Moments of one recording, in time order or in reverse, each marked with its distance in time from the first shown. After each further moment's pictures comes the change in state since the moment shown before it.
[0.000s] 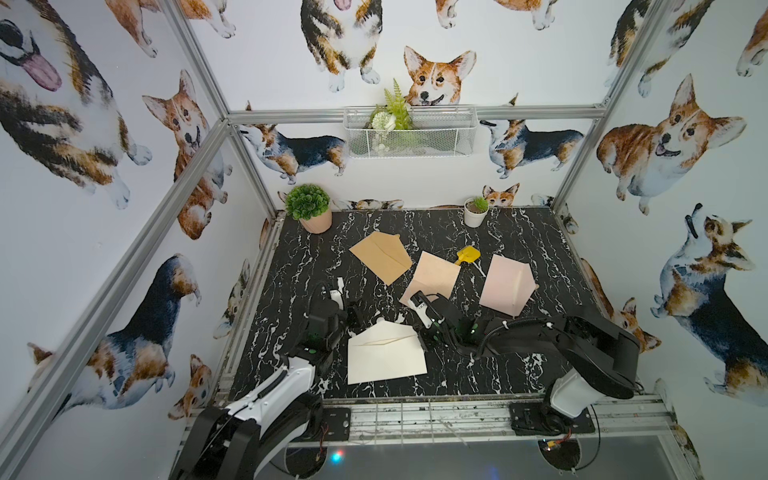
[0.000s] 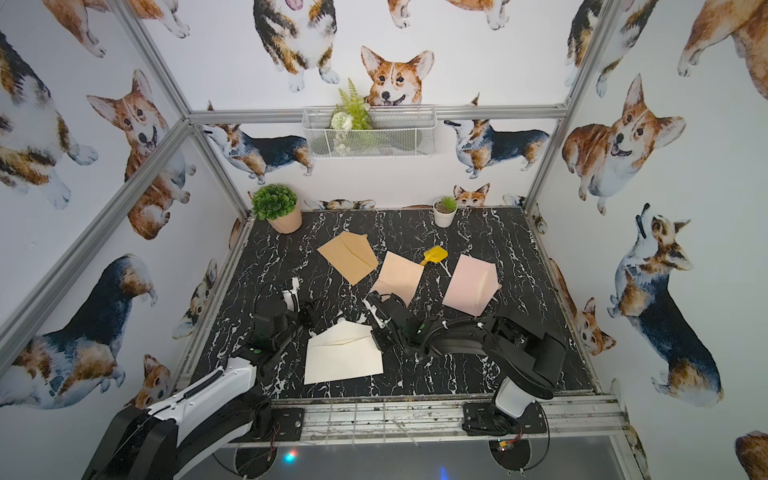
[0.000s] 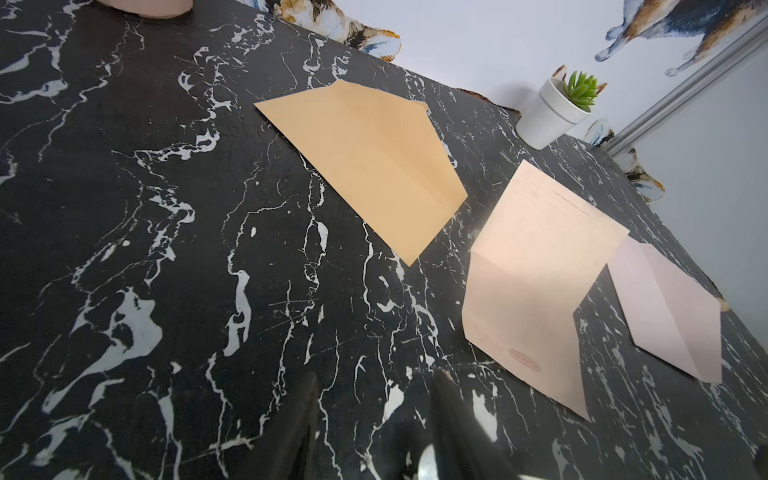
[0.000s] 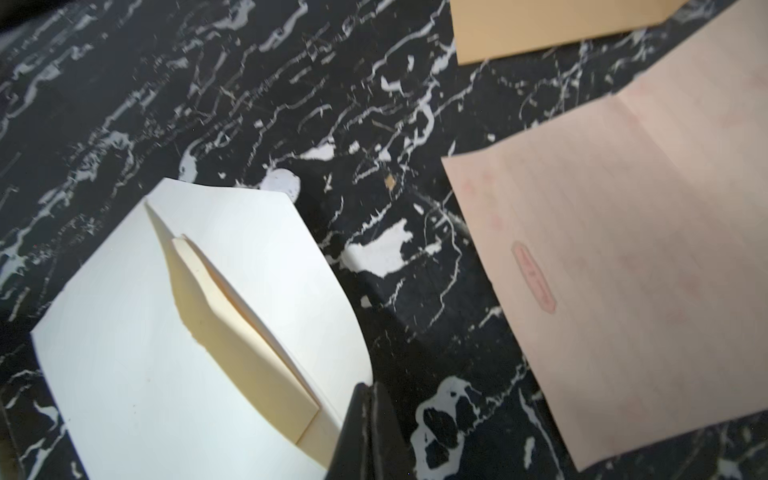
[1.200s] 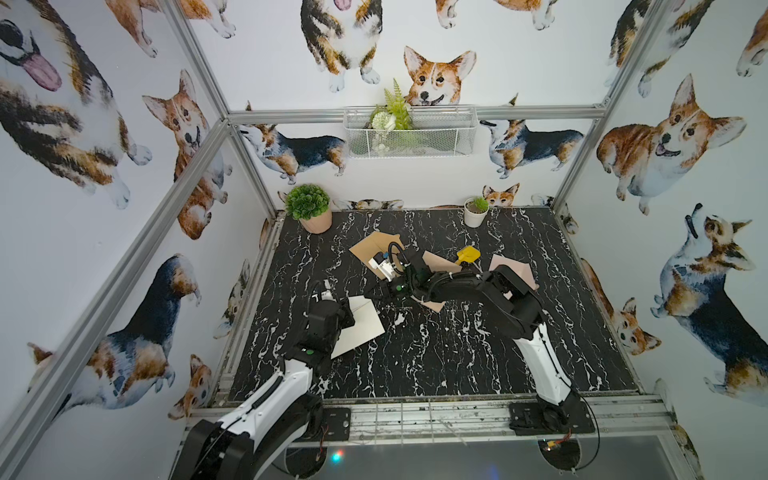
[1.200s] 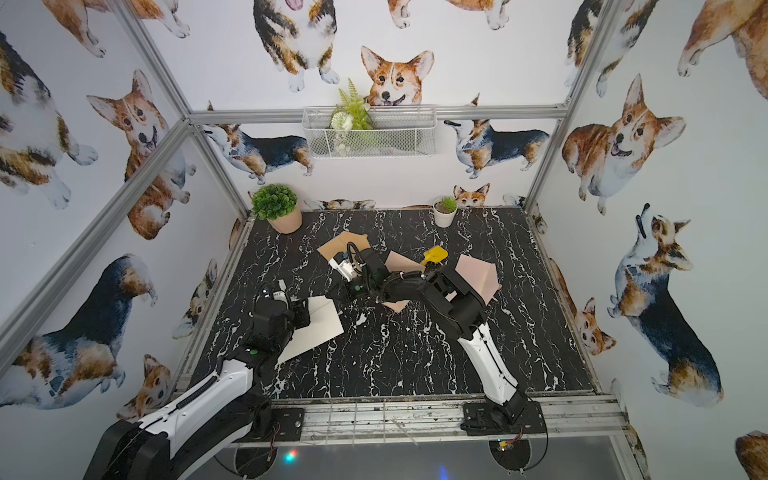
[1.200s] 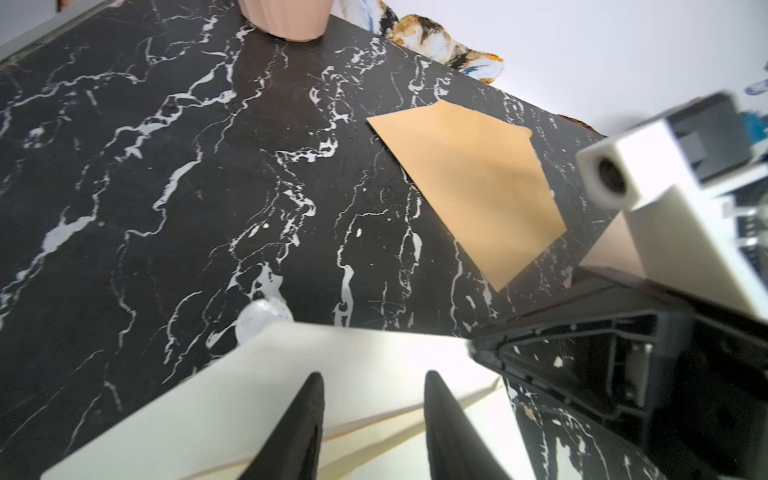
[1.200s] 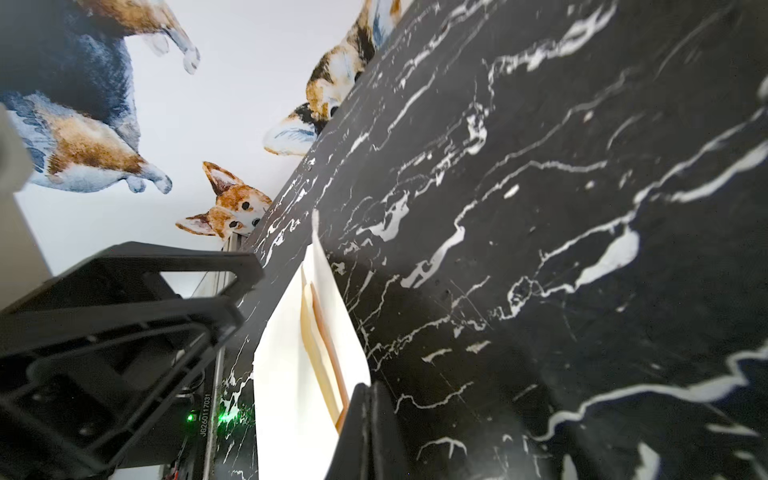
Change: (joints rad) left arm 0.000 -0.064 0.021 -0.153 -0.228 -0.056; right arm -0.217 0.618 0.732 0.137 -0.756 0.109
